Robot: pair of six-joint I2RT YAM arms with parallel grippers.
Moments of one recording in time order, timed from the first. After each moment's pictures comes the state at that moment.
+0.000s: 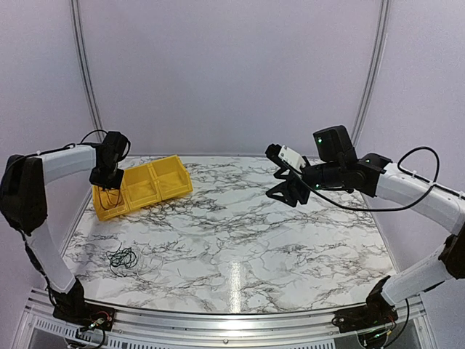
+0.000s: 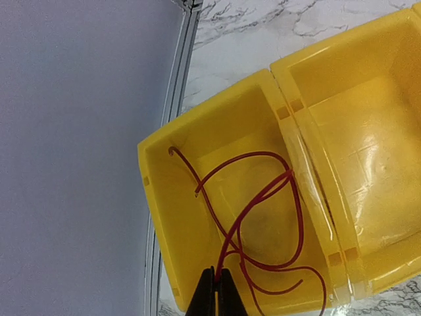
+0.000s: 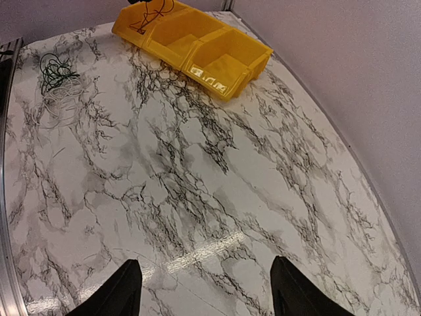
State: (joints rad) left arm -0.19 1.73 1.30 -0.67 -0.57 -0.06; right arm 0.65 1.33 1.15 -0.44 -0.30 -0.42
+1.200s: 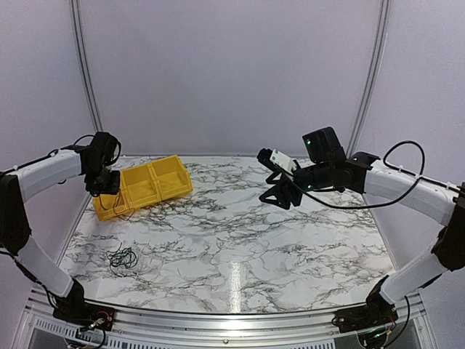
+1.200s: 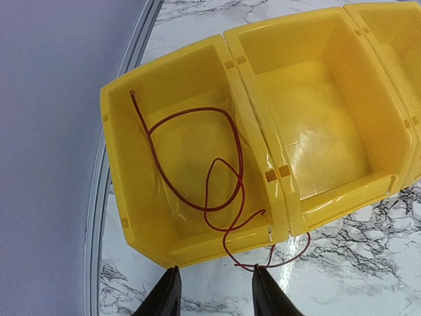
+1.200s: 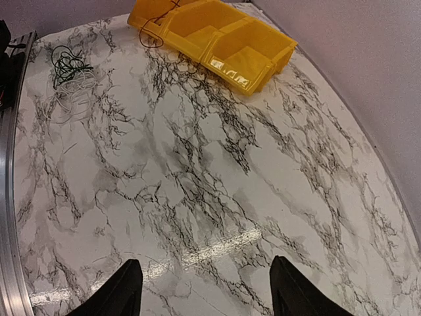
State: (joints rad) left arm -0.19 1.54 1.18 -0.73 -0.36 -0.22; right arm 0.65 1.42 1.18 -0.44 -0.37 -0.43
